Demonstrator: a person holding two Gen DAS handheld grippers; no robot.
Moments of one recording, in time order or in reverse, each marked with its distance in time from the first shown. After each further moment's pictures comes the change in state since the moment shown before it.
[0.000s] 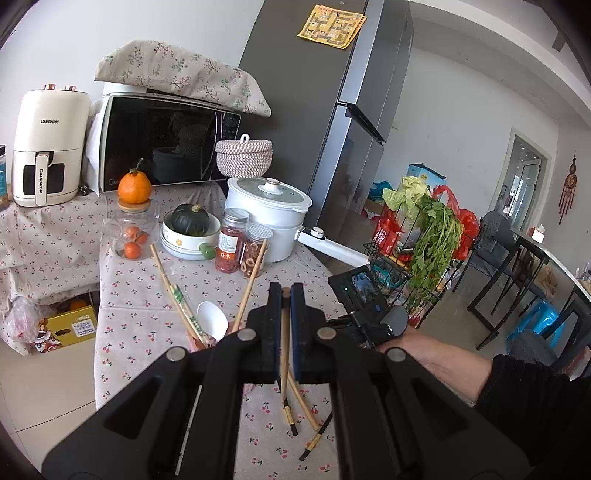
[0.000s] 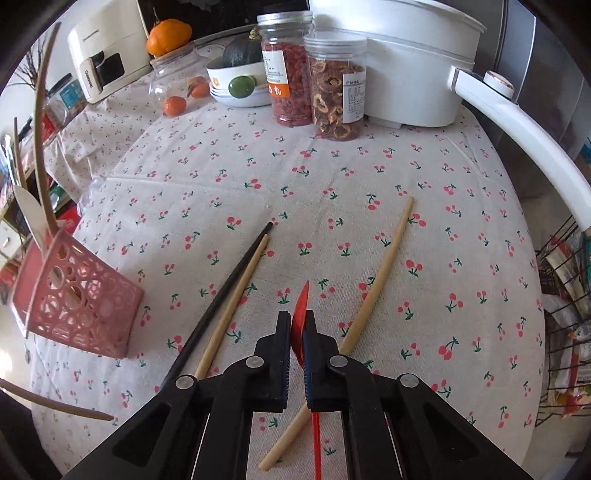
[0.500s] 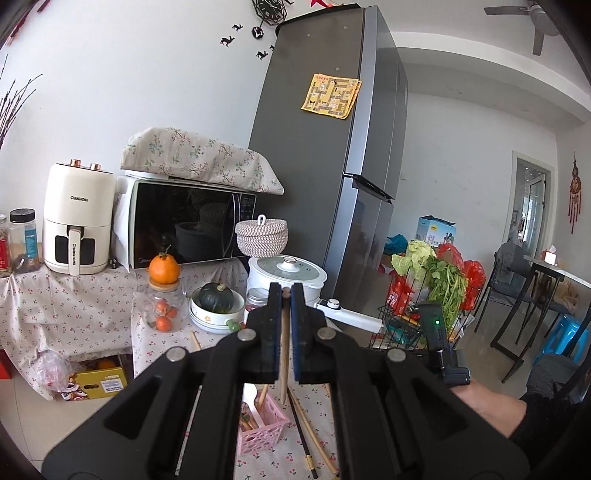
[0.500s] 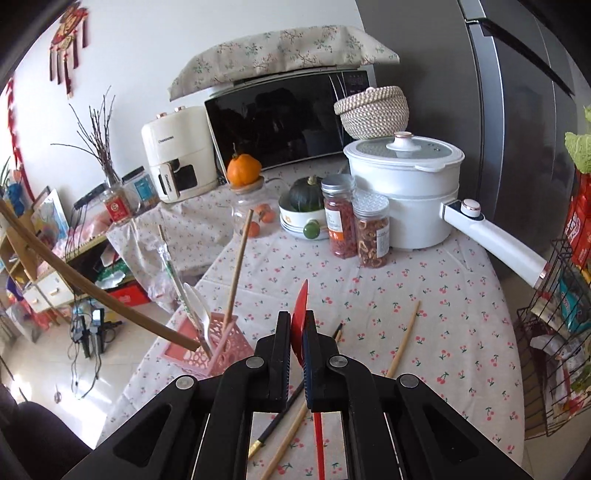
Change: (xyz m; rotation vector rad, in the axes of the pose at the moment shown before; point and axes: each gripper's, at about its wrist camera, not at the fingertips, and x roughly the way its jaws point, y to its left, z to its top) left arm -0.049 -0.007 0.036 0.059 -0.257 0.104; right arm -0.139 0.046 -0.011 0.012 -0.410 0.139
